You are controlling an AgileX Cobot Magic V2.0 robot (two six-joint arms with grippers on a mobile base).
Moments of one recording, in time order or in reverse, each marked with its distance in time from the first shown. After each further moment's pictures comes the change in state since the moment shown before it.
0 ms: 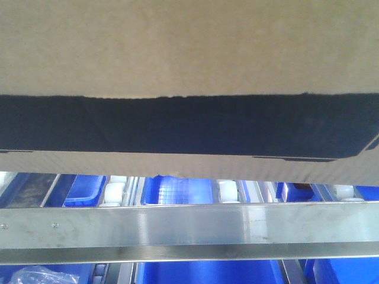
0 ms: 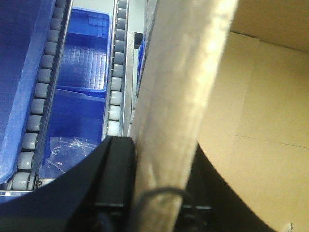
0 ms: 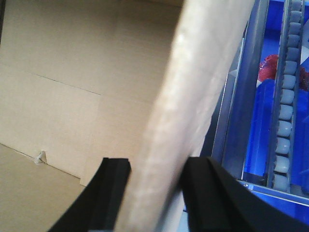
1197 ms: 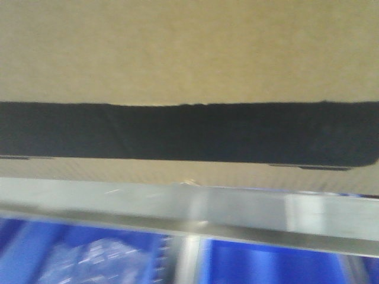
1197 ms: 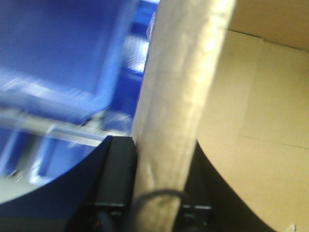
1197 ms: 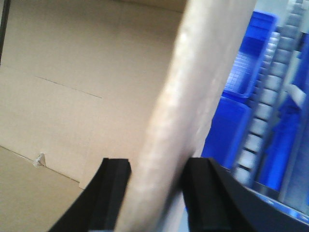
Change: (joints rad) left arm 0.000 0.092 -0.002 -0.030 -0.030 0.018; right arm -0.002 0.000 0.000 -0.026 0.013 0.012
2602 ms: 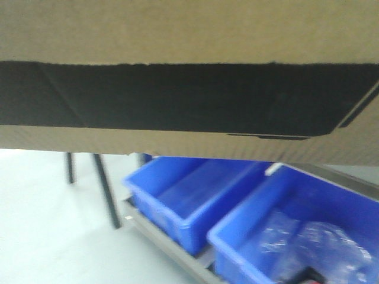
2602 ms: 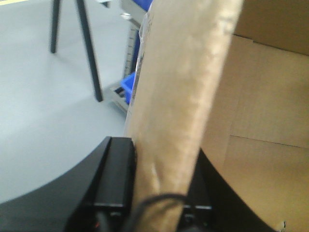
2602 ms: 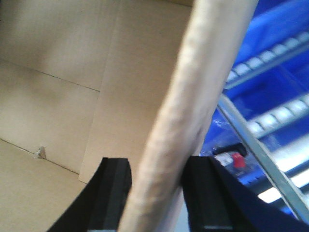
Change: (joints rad) left arm 0.010 -0.146 -0.057 0.039 0.074 -0.002; right arm 0.000 -0.007 -0.008 0.051 -0.031 -0.030
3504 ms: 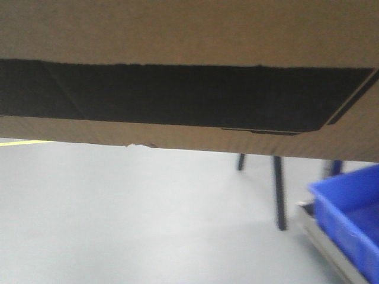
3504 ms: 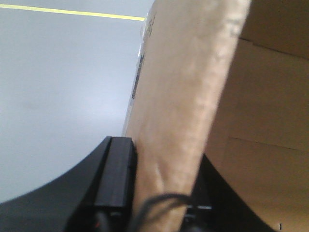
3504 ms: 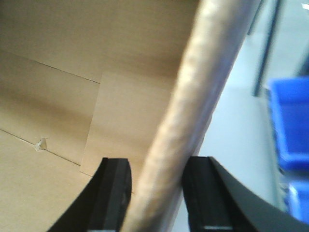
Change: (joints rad) left arm 0.000 0.000 0.000 0.000 -0.033 0.000; right arm 0.000 0.000 0.000 0.000 0.006 0.000
